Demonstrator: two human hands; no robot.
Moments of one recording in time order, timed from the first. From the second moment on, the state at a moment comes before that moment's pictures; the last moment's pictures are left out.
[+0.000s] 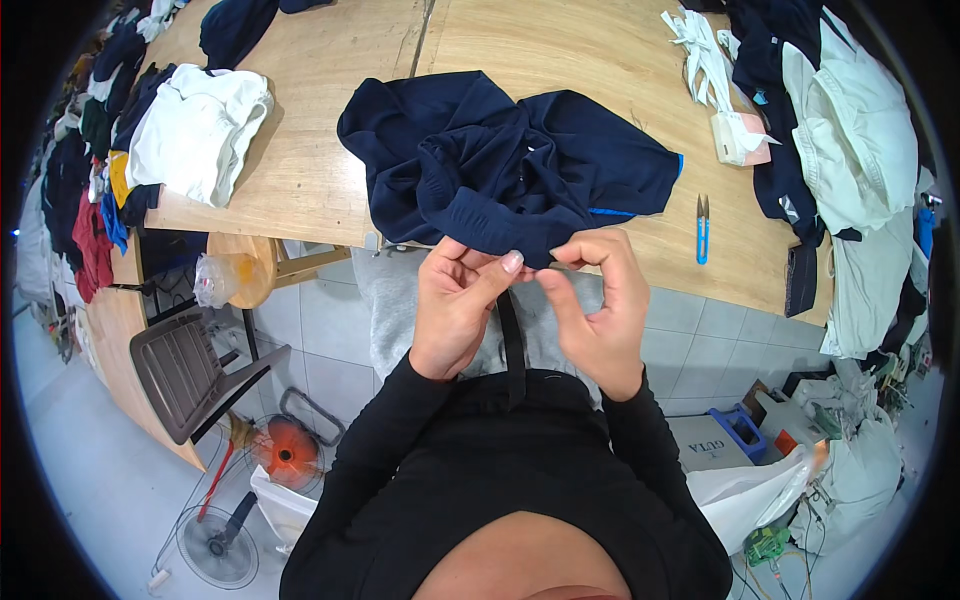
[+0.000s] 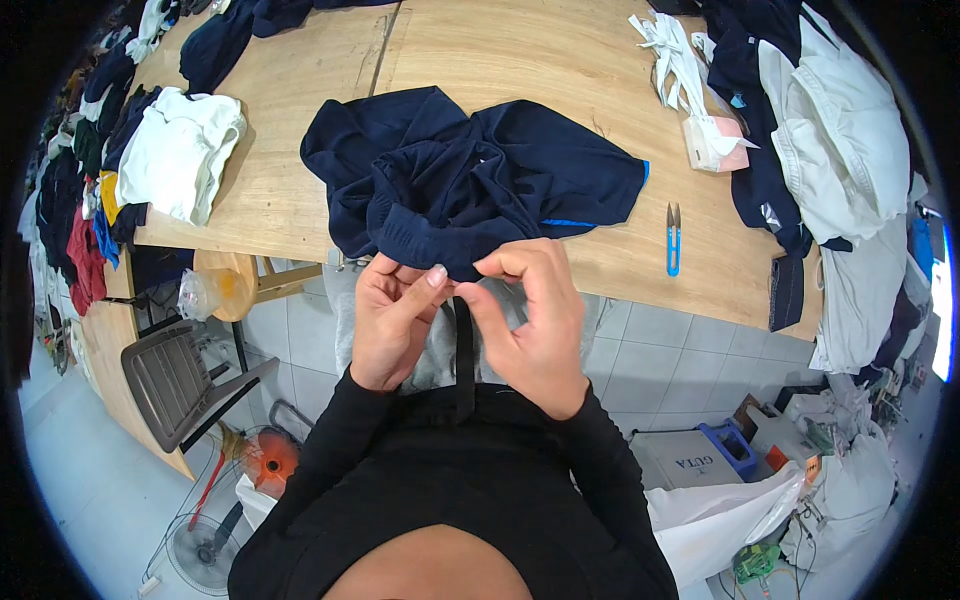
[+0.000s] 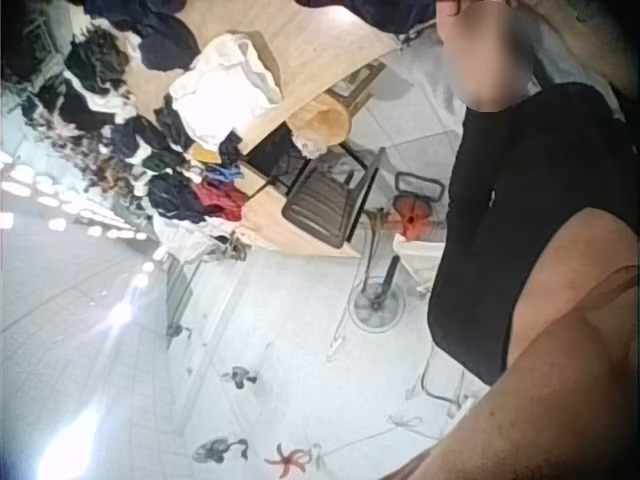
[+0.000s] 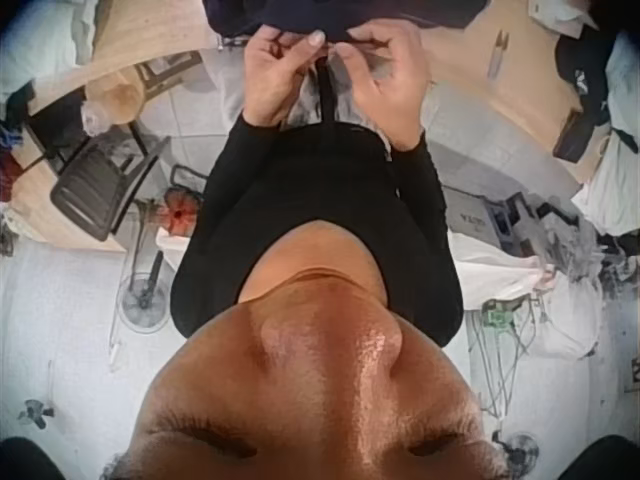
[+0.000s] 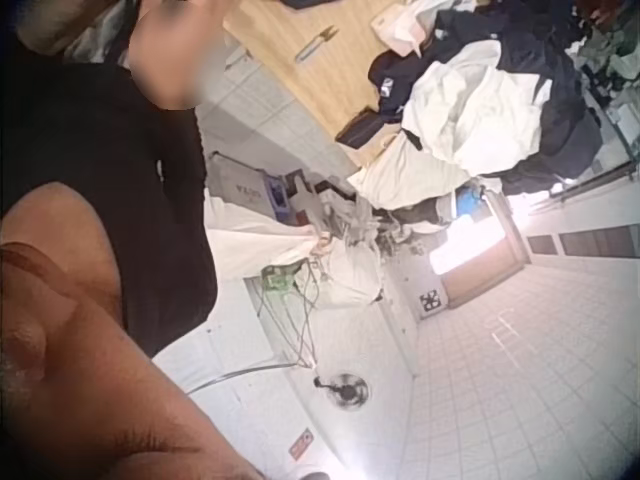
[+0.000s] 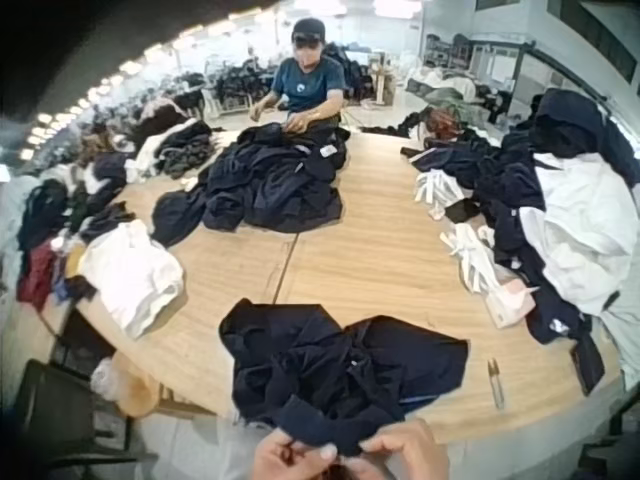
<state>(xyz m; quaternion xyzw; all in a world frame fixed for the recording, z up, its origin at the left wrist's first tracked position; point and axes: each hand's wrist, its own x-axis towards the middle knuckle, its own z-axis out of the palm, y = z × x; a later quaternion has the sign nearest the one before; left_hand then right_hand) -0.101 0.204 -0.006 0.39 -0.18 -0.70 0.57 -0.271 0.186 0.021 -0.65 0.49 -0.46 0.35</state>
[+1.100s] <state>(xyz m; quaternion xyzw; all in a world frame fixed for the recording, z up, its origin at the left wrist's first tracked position) -0.094 0.205 -0.010 0.35 -0.09 -0.73 0.57 -0.275 0.182 0.009 -0.73 0.48 -0.44 0.21</state>
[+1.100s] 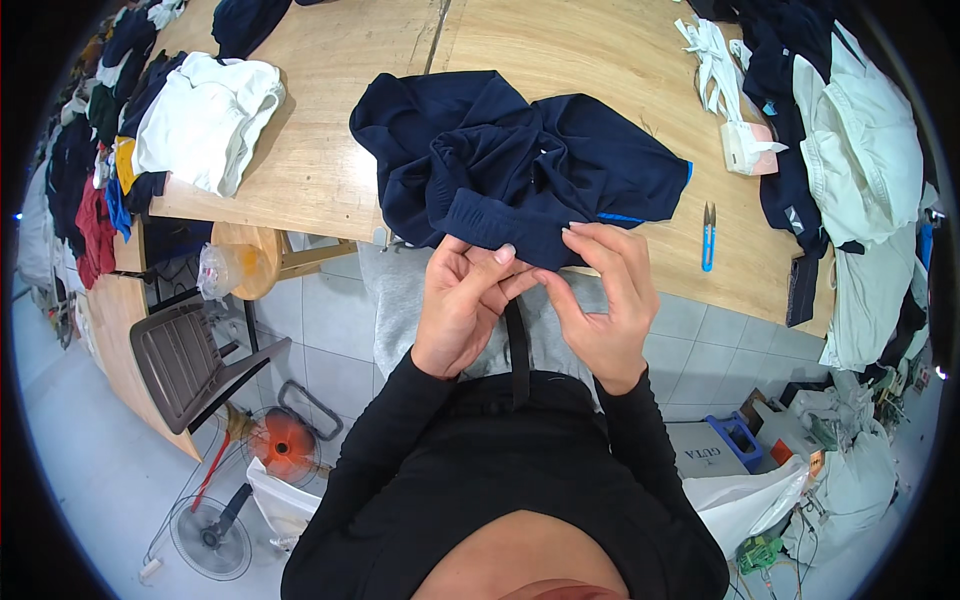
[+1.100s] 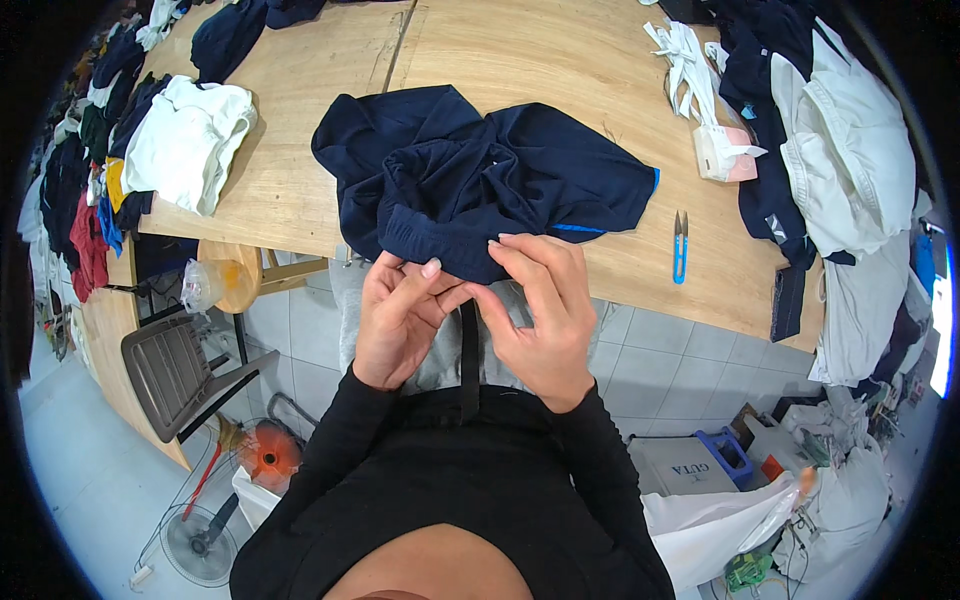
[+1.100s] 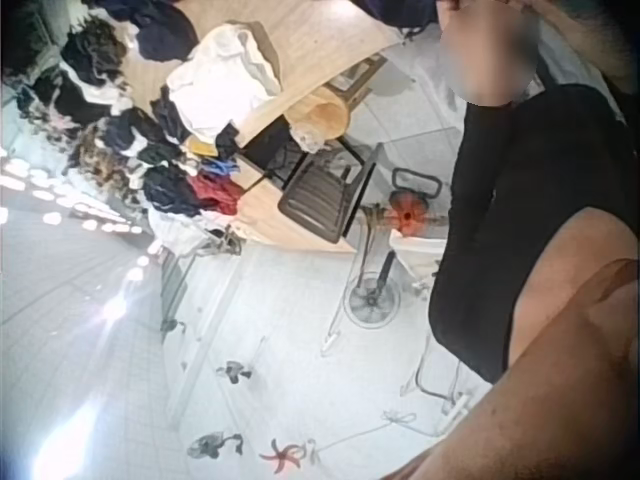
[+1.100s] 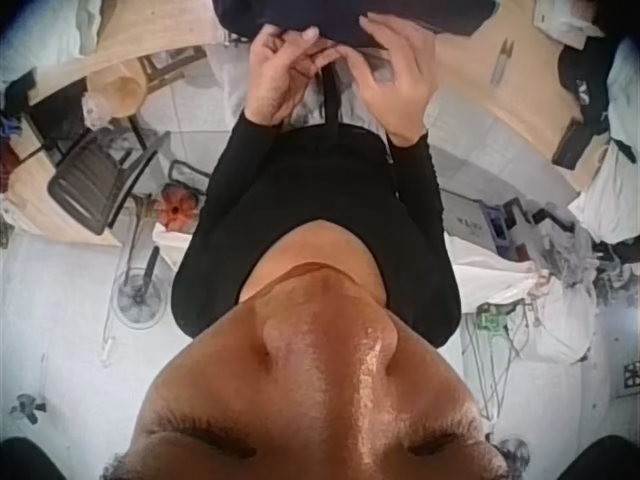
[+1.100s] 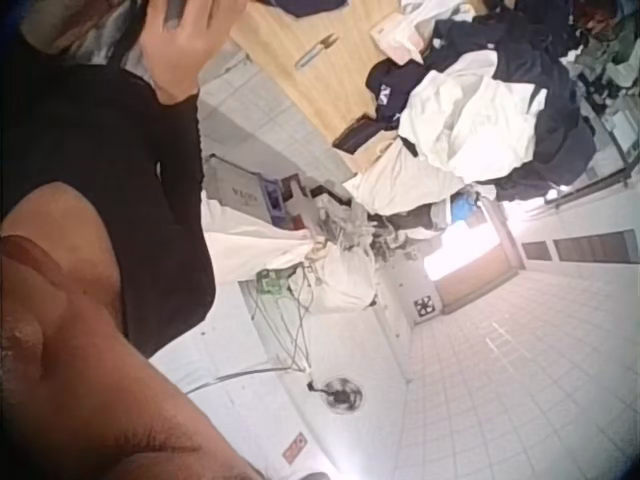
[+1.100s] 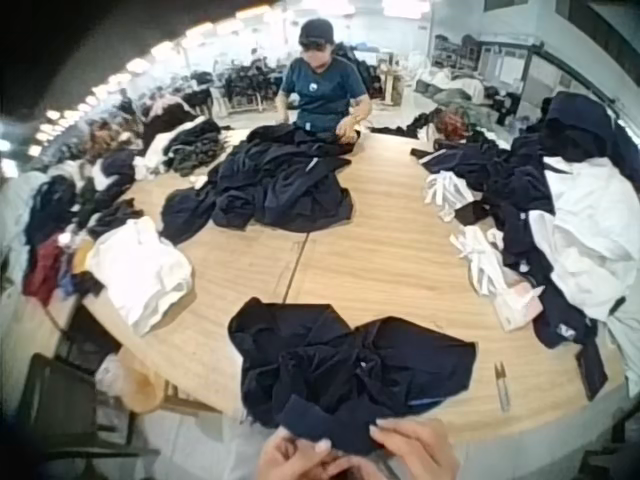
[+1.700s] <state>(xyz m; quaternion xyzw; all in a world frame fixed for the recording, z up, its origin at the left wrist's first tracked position) -0.079 0.165 0.015 0.44 -0.68 -0.42 0.40 -0.299 0.175 0.036 -0.50 0.44 -0.43 0.62</state>
